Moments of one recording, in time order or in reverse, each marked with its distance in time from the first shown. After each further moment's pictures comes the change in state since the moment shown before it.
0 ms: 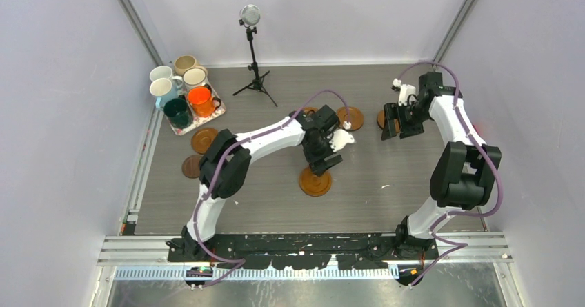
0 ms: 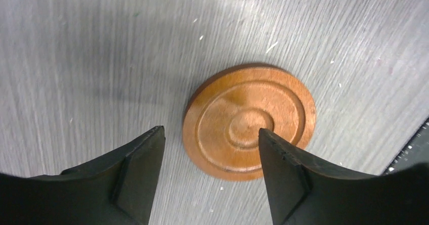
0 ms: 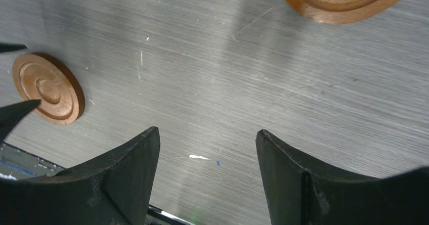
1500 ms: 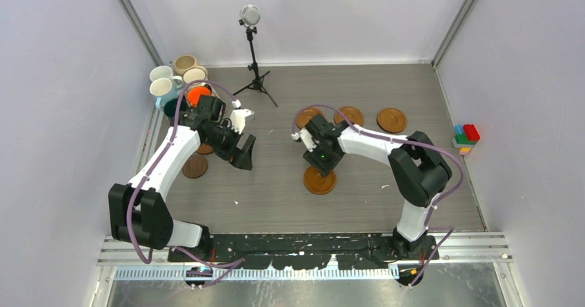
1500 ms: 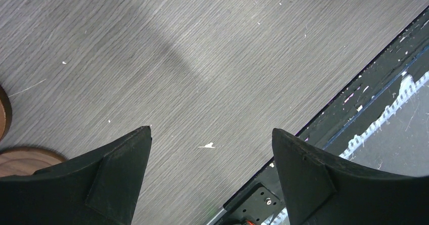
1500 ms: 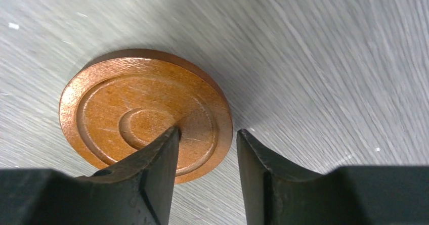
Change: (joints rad) left arm 0.678 -0.758 -0.592 -0.151 0.254 -0.025; right arm 0.873 0.151 -0.195 0.311 0.380 0.130
